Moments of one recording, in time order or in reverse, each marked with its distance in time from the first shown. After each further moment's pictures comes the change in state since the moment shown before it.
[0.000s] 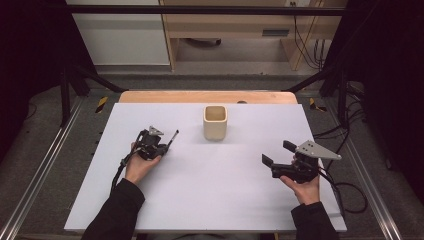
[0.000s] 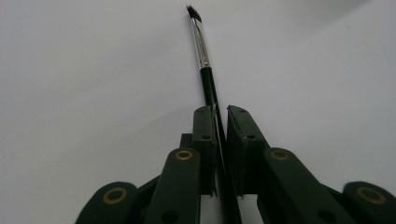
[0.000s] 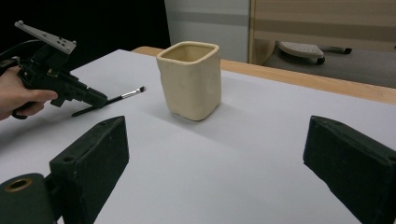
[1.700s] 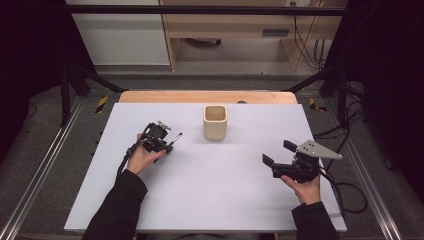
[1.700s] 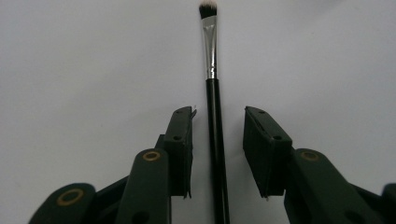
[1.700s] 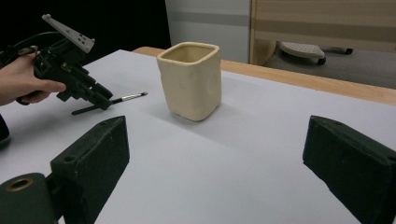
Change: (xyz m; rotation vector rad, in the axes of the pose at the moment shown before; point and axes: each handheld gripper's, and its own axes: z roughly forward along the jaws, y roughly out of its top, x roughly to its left) left arm 0.000 0.030 0.009 0.176 -0.024 0.078; right arm -0.001 0.001 -0.001 0.001 0.004 -0.002
